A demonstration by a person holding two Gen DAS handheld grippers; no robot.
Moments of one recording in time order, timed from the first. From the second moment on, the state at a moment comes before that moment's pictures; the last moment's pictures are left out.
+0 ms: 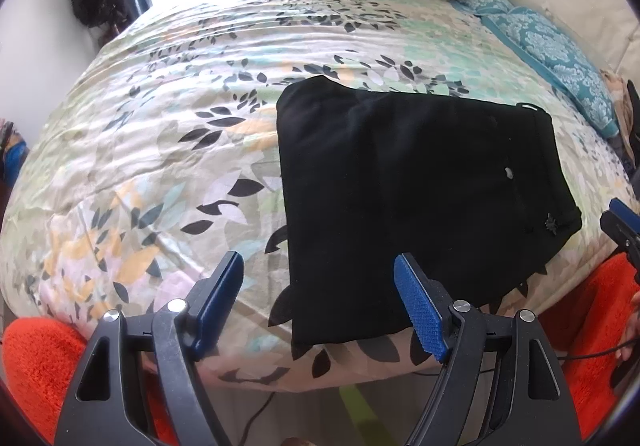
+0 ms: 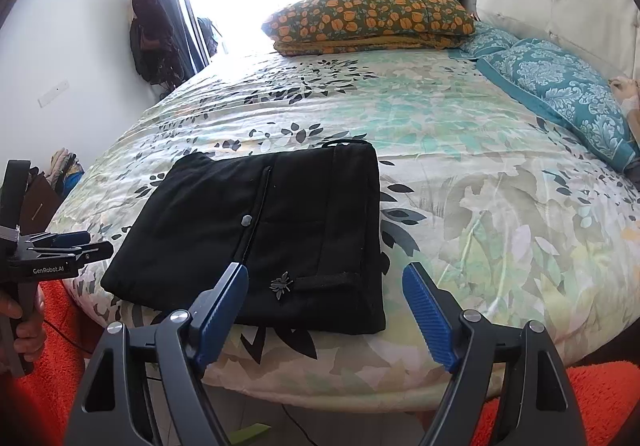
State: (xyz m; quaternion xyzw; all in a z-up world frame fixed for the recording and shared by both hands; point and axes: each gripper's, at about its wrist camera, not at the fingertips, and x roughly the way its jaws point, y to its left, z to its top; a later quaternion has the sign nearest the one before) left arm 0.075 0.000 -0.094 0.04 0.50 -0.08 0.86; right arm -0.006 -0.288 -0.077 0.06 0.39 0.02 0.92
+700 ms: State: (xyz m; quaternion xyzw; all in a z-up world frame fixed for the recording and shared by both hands) left arm 0.077 0.002 -0.105 0.05 0.51 -0.07 0.86; right arm -0.003 -0.292 -0.084 0.08 0.41 0.02 0.91
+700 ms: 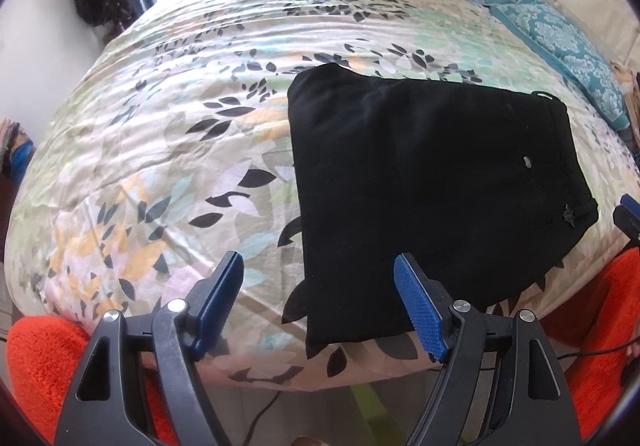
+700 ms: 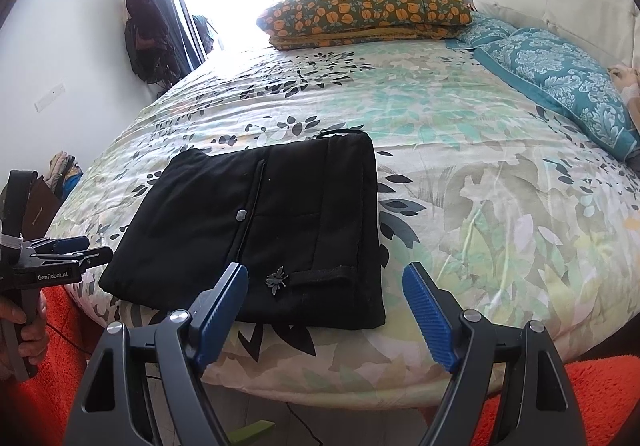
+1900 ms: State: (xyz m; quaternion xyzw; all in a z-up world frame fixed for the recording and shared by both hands) left arm 0.187 0.025 -0.174 -0.21 0.61 -0.26 0.72; right arm 0.123 -0.343 -0.190 0.33 0.54 0.24 0.73
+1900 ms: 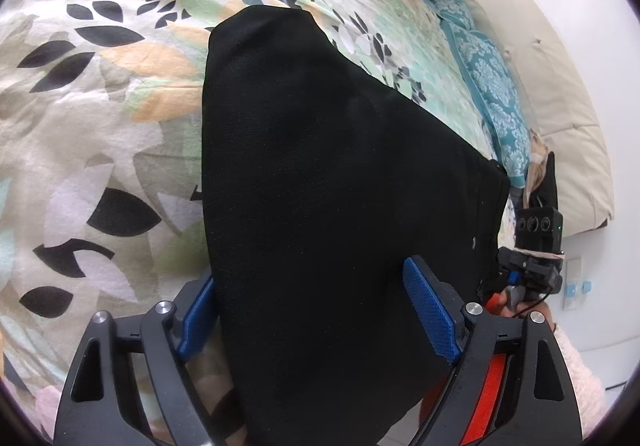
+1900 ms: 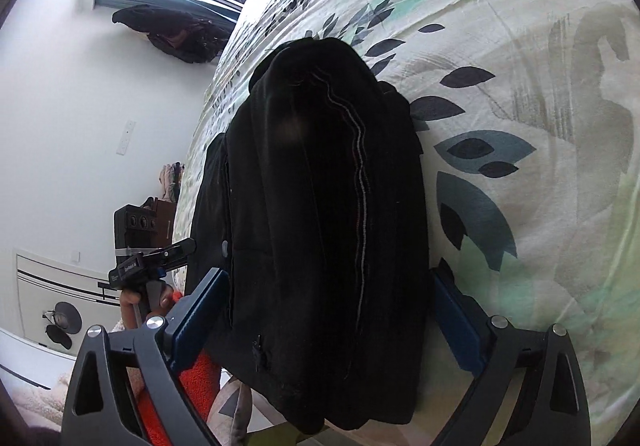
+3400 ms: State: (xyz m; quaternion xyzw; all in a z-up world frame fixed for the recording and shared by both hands) left arm 0.090 0.049 -0.046 0.04 0.44 0.02 0.90; right arm 0.026 -0.260 -0.043 0.03 0.41 0.01 0.91
